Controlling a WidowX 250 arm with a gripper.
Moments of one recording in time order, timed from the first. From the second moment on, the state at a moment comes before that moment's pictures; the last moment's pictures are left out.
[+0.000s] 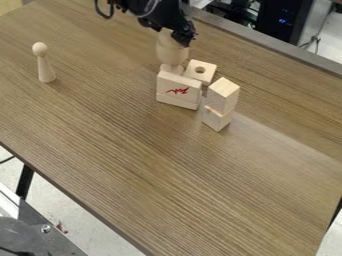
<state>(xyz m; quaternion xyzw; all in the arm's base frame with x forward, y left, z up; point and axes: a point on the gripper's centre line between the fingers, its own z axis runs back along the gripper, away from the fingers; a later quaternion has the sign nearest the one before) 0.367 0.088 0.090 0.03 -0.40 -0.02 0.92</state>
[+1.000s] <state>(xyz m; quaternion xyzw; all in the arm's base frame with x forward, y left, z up) 0.245 0.116 0.128 0.10 -0.28 0.07 0.95</state>
